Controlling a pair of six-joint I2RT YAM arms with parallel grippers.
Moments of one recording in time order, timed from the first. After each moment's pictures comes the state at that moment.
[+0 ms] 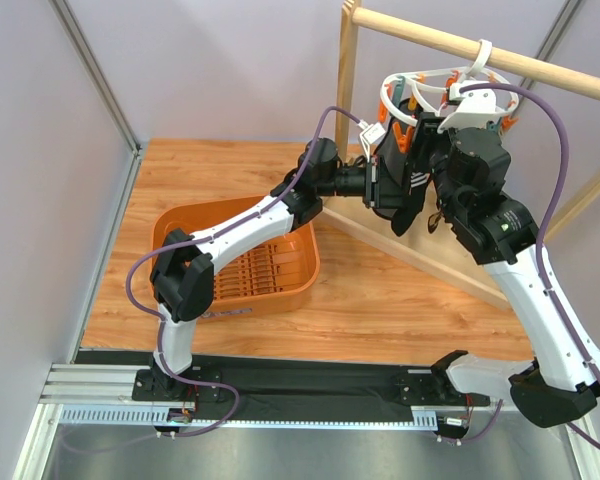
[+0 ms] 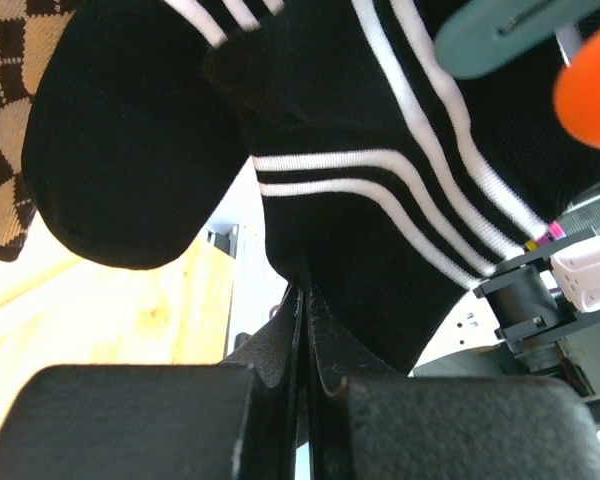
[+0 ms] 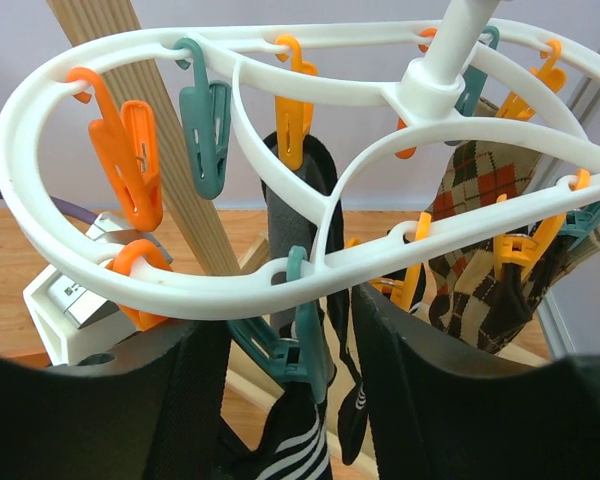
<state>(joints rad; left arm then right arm) -0.82 1.97 1.74 0.33 0.79 -0.91 0.52 1.20 1.63 -0.49 0.51 0.09</state>
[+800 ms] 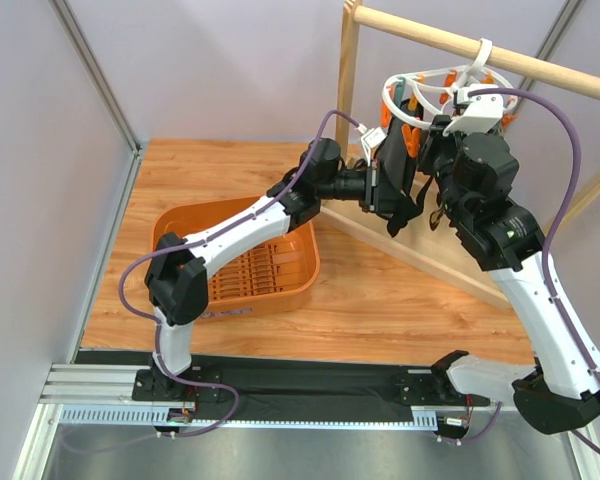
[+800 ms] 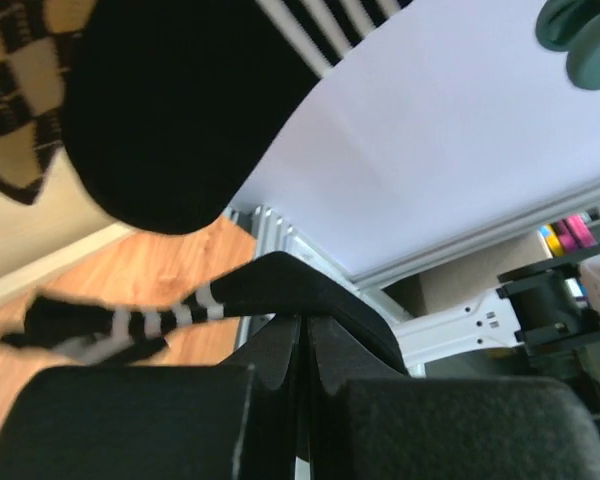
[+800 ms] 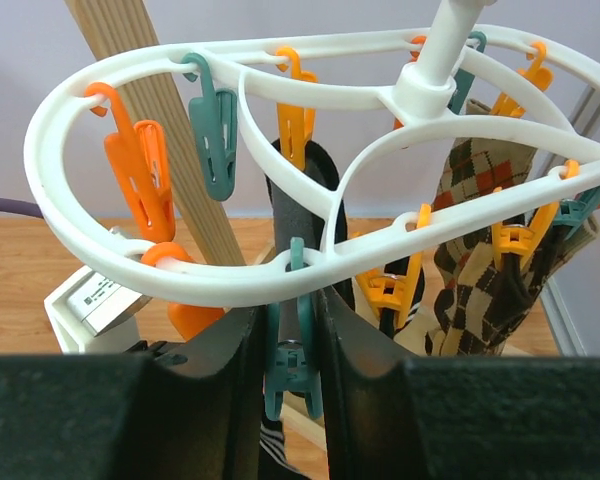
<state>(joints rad) -0.83 1.94 1.74 0.21 0.76 -0.86 0.52 1.17 1.60 -0.47 0.50 0.10</state>
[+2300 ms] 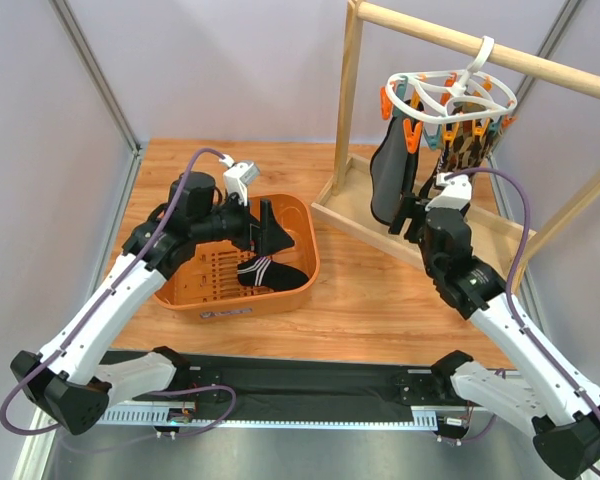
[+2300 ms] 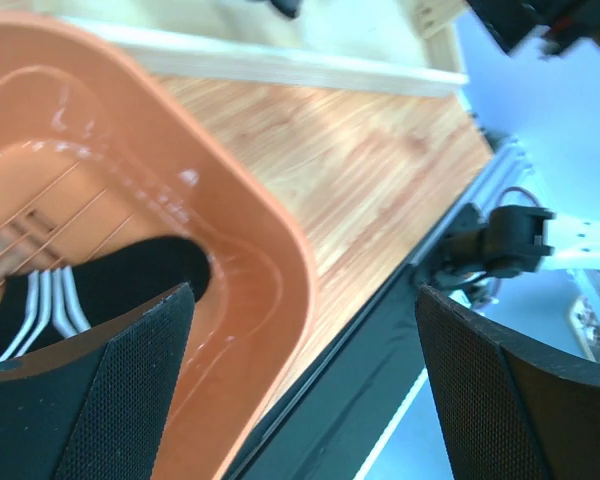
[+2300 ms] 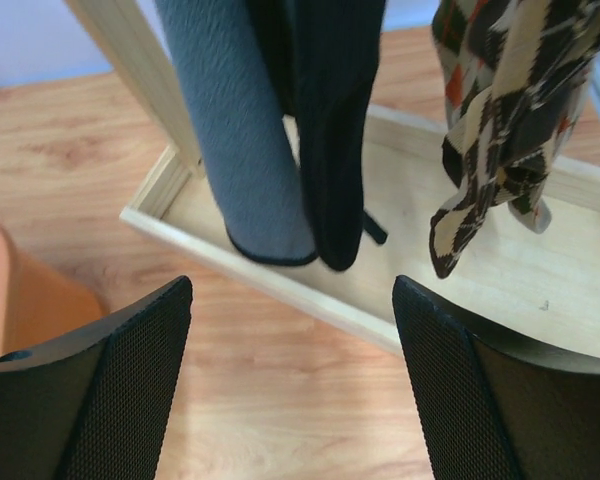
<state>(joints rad) -0.53 1.12 1.22 -0.60 0.47 -0.35 0.52 0.89 0.89 -0.30 0.52 0.32</state>
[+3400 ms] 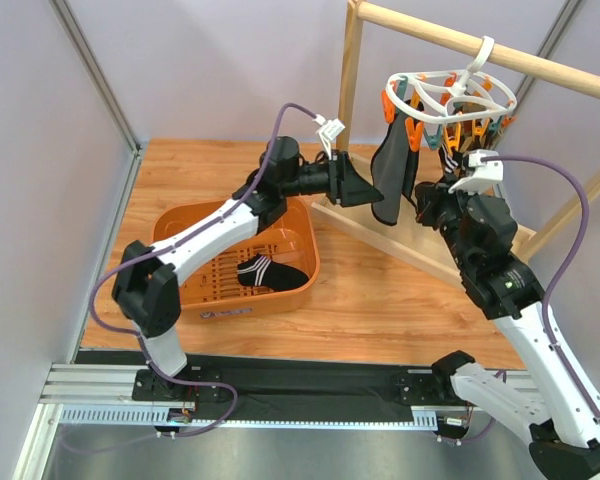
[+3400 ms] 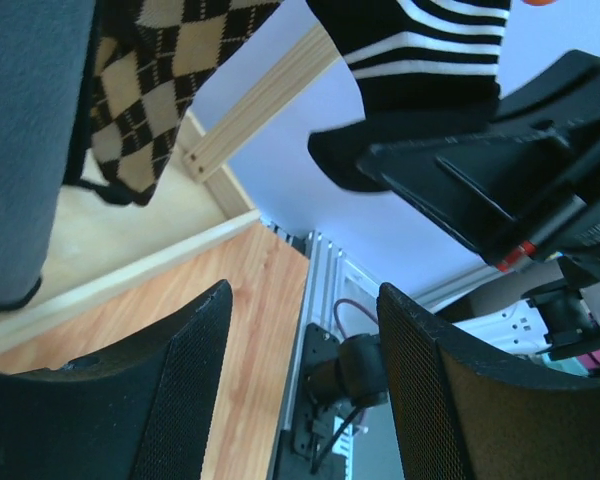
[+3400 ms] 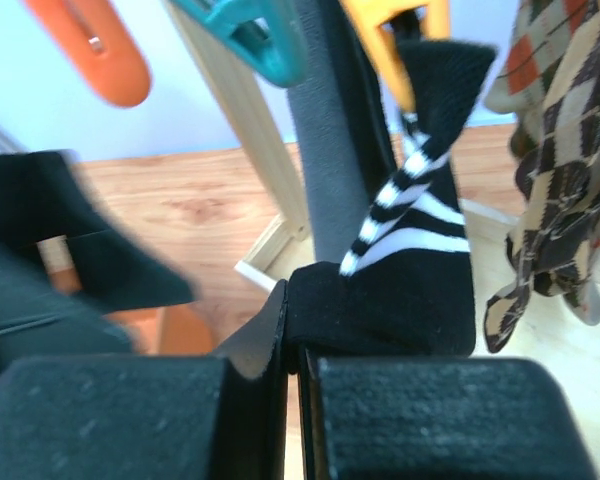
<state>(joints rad) -0.70 1.70 1.48 0.22 0.72 -0.73 0.45 0.86 1.10 -0.33 0.31 0.30</state>
